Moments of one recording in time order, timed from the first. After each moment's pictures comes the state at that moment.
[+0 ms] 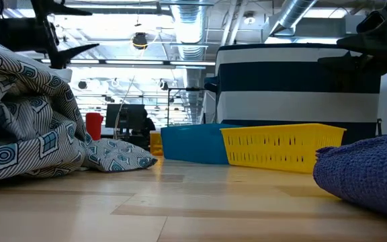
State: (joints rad) left arm -0.02 0.12 0.01 0.42 -0.33 -1.04; right arm 0.08 0.01 0.01 0.01 0.00 0.21
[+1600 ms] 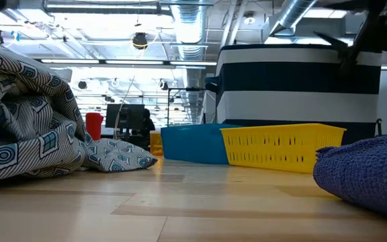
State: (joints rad) left arm -0.02 0.63 0.47 1.10 -0.16 -0.34; right arm 0.00 0.02 0.01 0.46 0.27 1.03
